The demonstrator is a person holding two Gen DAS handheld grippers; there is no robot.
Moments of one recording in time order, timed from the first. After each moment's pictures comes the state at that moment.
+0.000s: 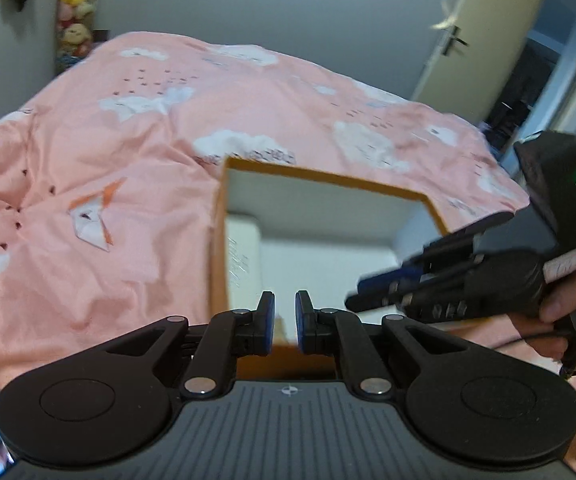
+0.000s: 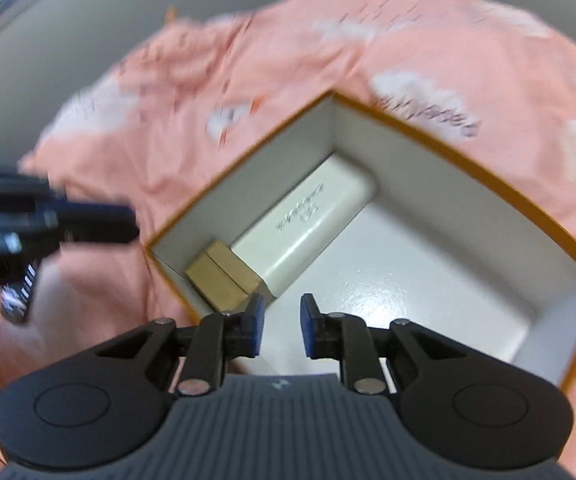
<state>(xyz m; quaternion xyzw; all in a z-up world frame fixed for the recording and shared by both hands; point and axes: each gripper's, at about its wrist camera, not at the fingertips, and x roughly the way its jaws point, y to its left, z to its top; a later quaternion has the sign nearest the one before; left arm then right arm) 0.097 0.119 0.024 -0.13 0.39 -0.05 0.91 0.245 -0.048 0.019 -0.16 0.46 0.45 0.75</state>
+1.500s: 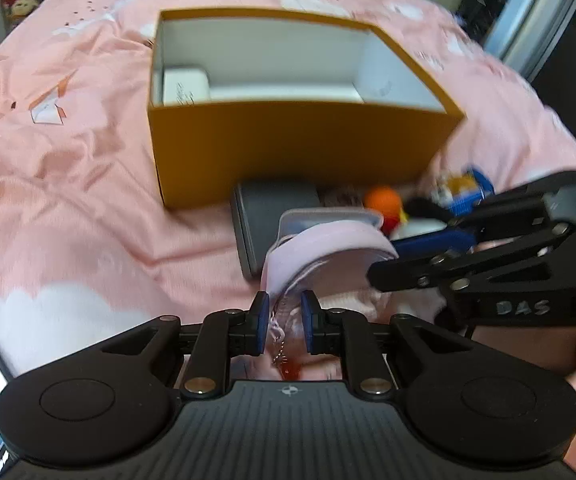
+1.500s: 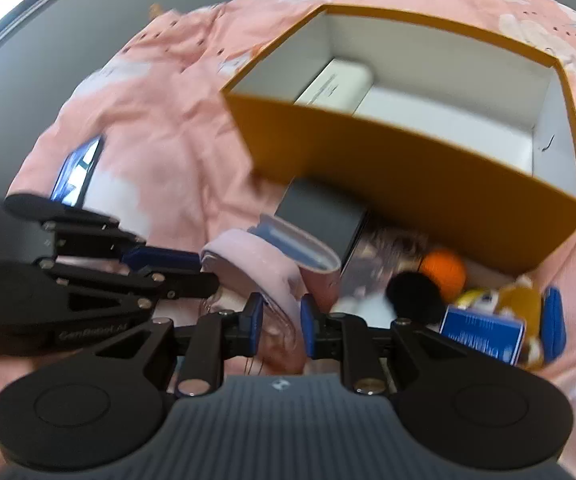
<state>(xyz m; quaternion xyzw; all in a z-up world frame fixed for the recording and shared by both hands) 0.034 0.066 -0.052 -0.05 0.49 -0.09 0.86 0.086 -0.100 -0.038 -0.08 0.49 0.37 0.78</state>
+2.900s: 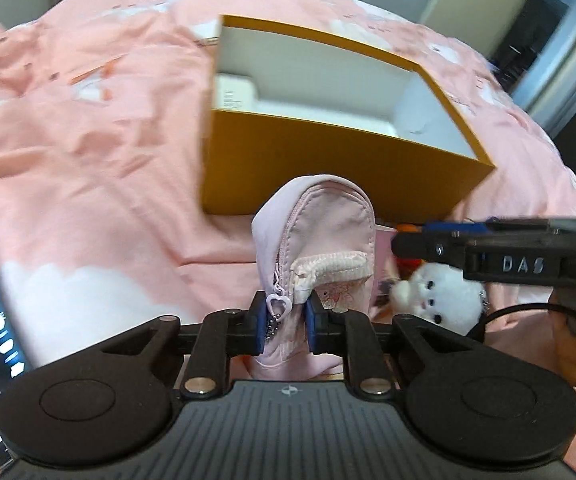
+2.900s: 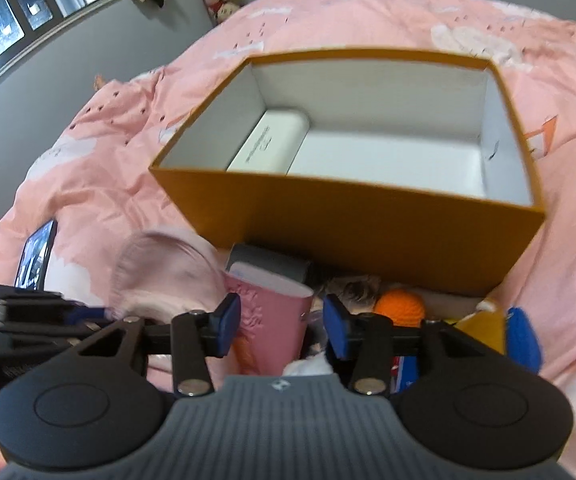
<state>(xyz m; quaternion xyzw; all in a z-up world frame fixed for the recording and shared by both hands) 0.025 0.094 -0.046 -0.12 0.48 -0.04 0.87 0.111 -0.114 -0.044 -0.01 0.46 0.31 0.83</state>
